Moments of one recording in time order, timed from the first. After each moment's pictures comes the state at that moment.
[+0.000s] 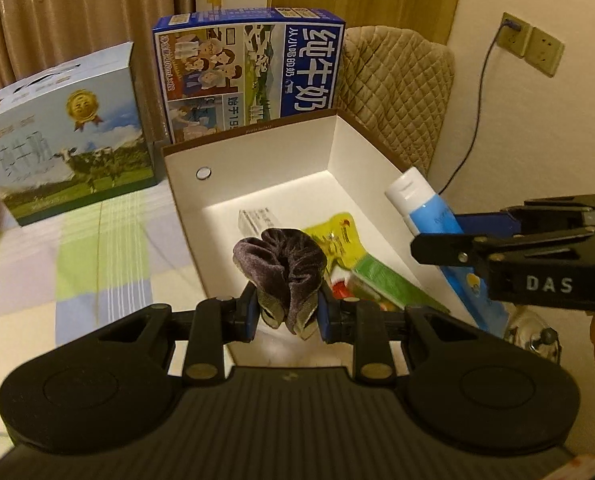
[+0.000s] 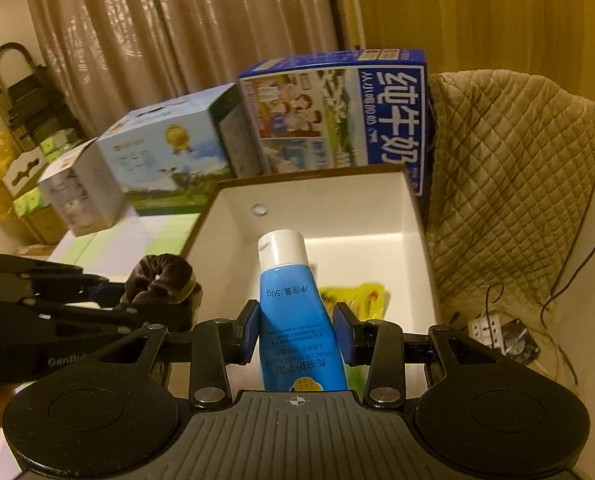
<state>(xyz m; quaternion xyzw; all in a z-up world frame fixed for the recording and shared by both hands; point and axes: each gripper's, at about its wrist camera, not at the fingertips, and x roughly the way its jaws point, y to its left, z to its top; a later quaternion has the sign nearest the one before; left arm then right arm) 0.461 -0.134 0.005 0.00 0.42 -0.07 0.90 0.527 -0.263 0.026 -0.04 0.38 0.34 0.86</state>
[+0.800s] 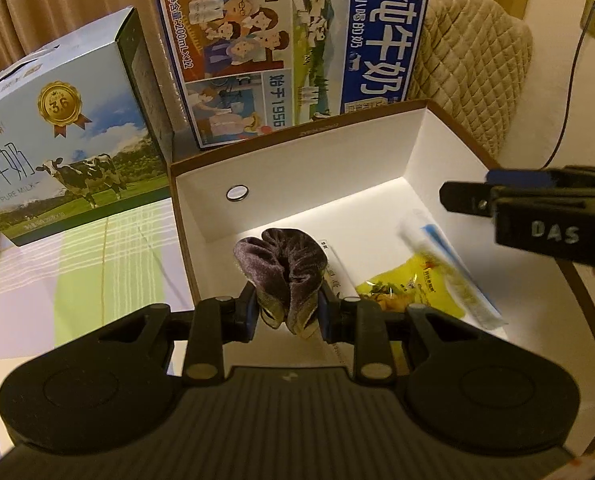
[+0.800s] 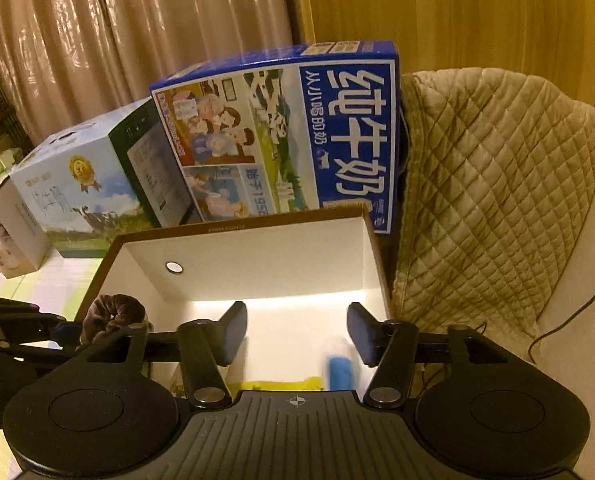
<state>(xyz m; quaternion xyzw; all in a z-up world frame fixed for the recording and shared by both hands) 0.578 -0.120 -0.048 0.02 0.47 0.00 0.88 0.631 -0.227 -0.009 -0.04 0.37 0.29 0.88</state>
